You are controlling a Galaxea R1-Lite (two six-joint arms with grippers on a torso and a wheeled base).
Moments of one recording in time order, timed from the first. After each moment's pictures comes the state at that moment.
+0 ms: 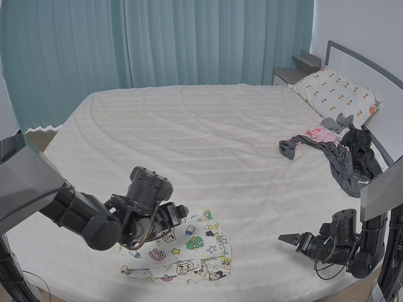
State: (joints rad) left arm -0.61 1.93 -0.75 -0.38 0.22 -0.83; right arm 0.34 2.23 -0.02 -1.55 0.16 0.87
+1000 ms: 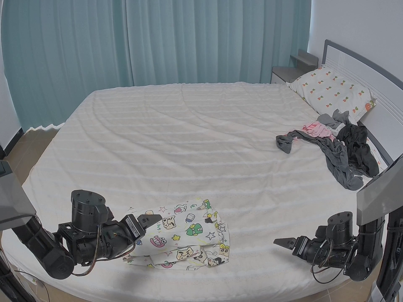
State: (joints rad) left arm -0.43 1.86 -0.28 -0.99 -0.08 -0.97; right arm 0.39 2.24 -0.02 -1.55 0.13 0.87
